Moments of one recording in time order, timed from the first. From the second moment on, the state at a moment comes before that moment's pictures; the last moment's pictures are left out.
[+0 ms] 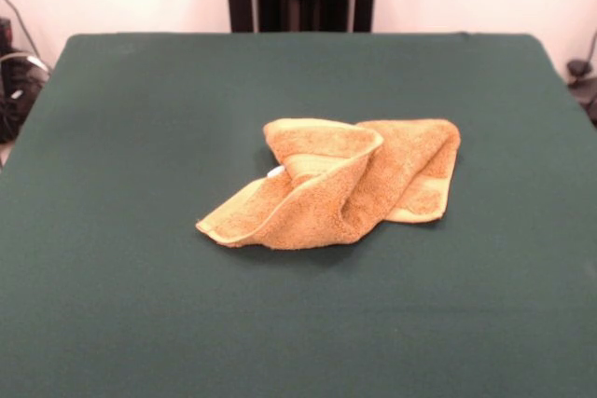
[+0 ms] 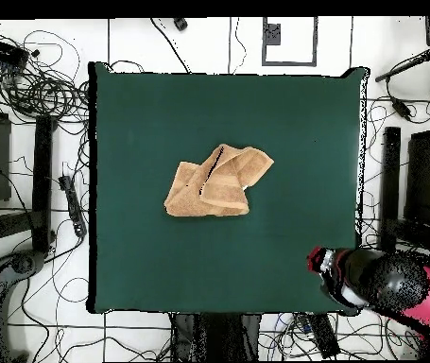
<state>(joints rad) -0.85 -0.94 0.26 1.90 -0.30 0.83 1.70</state>
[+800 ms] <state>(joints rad) -0.81 -0.78 0.31 1.62 -0.31 0.94 1.70</state>
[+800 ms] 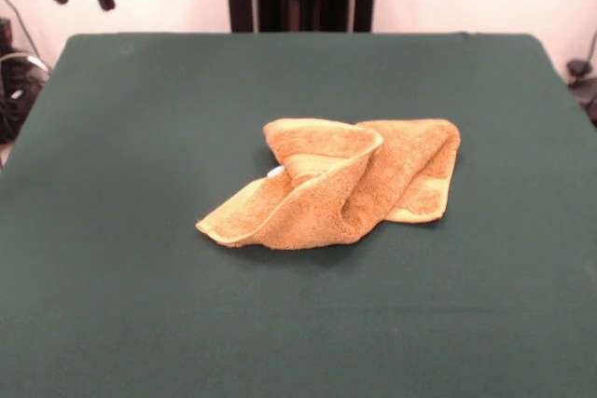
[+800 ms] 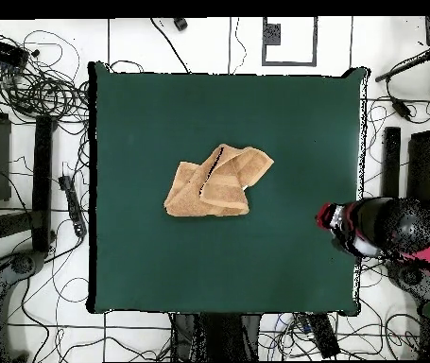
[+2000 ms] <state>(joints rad) -0.82 -0.70 0.31 1.44 -0.36 1.03 1.70</state>
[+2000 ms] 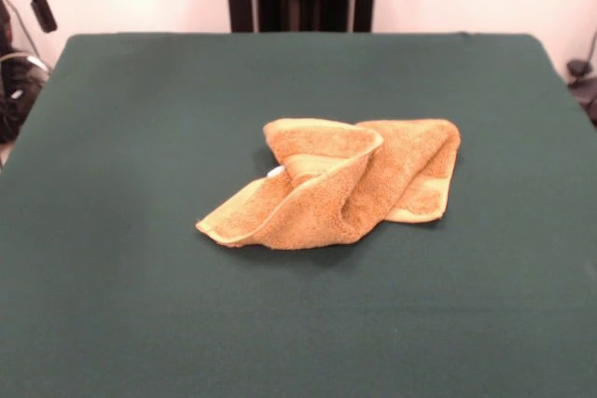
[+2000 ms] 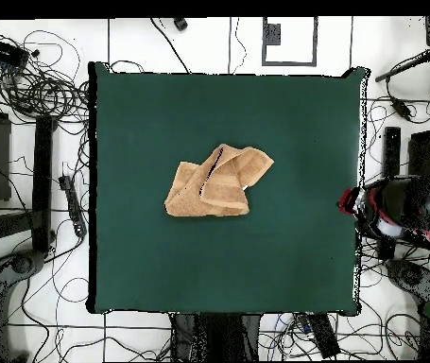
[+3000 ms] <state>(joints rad) -0.71 -0.70 0.31 1.44 -0.37 1.03 1.70</state>
